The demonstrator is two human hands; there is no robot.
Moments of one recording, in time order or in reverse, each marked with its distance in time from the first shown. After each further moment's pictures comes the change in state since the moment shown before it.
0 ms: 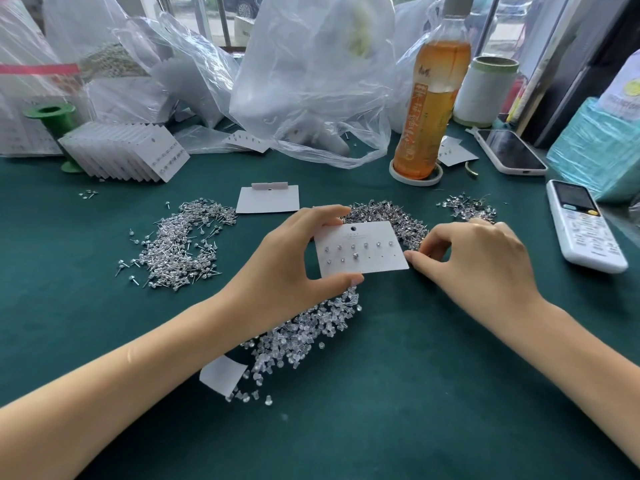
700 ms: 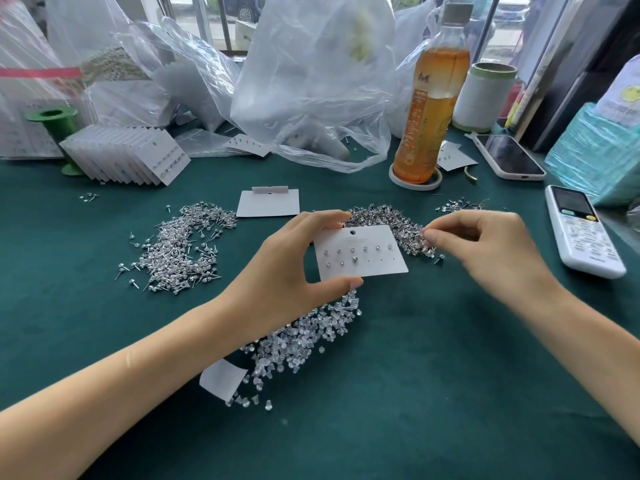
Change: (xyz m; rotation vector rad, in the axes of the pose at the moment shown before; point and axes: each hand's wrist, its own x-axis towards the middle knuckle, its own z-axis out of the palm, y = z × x) left_hand 0.000 -0.002 -0.002 0.011 -0.011 0.018; right_hand 0.017 0.015 -0.007 0.658 -0.072 0.170
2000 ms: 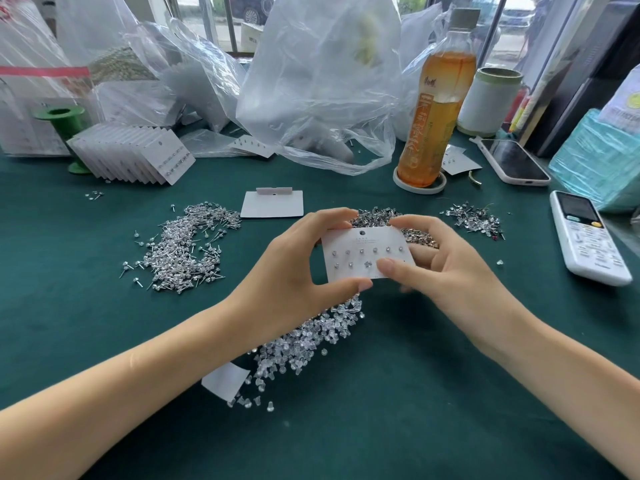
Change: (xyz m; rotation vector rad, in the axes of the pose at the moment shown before) left_hand -0.002 0.008 0.002 -0.077 0.043 -0.011; right_hand -0.031 -0.028 0.028 0.505 -0.316 0.153
